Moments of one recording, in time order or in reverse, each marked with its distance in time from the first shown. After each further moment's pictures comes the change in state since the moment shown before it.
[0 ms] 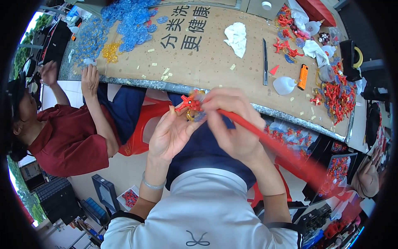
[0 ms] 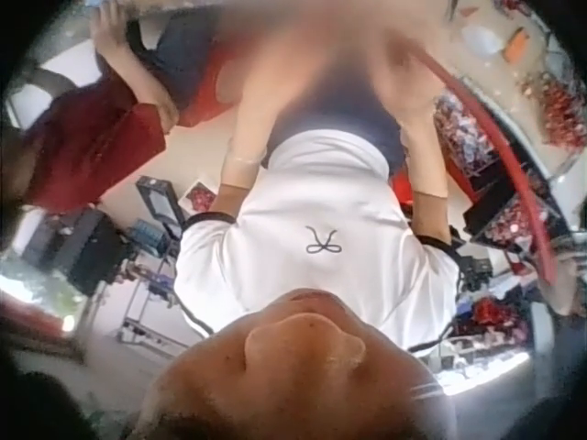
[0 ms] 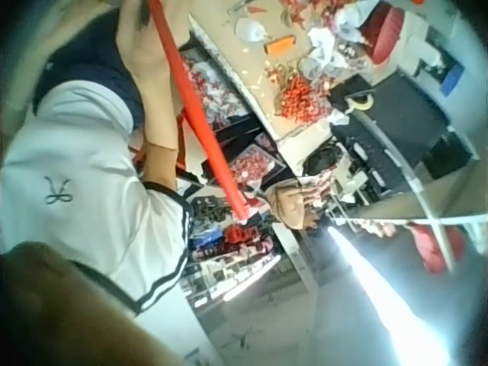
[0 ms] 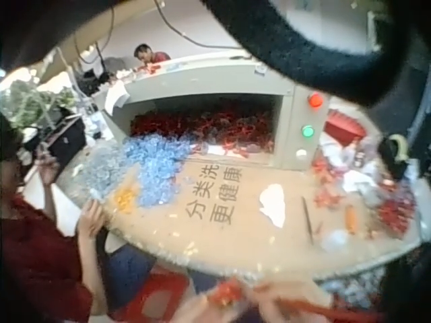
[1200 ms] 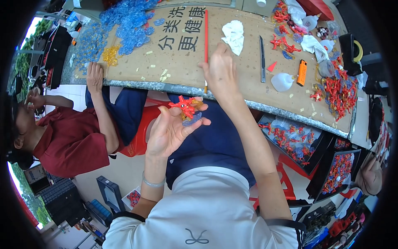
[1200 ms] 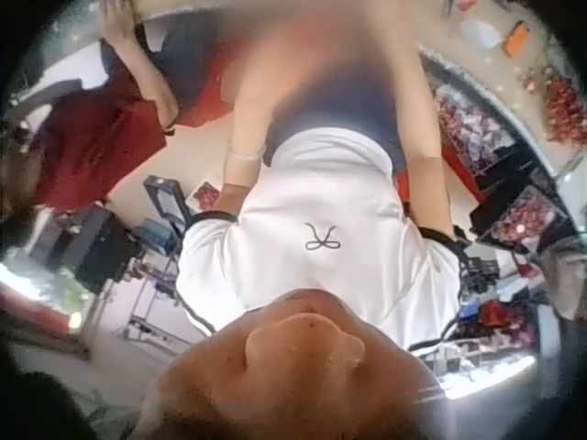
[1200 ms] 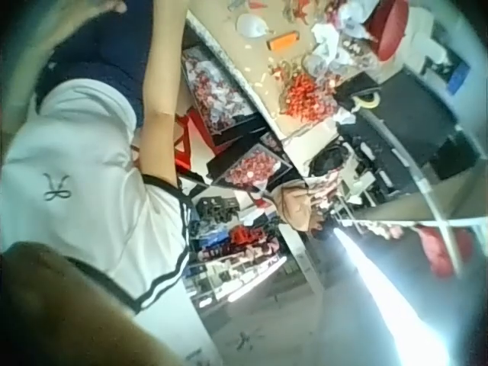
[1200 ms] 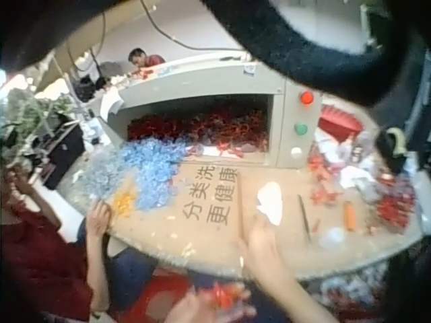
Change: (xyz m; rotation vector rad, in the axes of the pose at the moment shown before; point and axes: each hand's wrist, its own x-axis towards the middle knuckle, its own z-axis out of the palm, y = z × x) left_hand 0.002 0.005 0.001 0.262 -0.059 -0.031; right_hand 0.044 0.109 0.044 -0.611 0.085 0.315
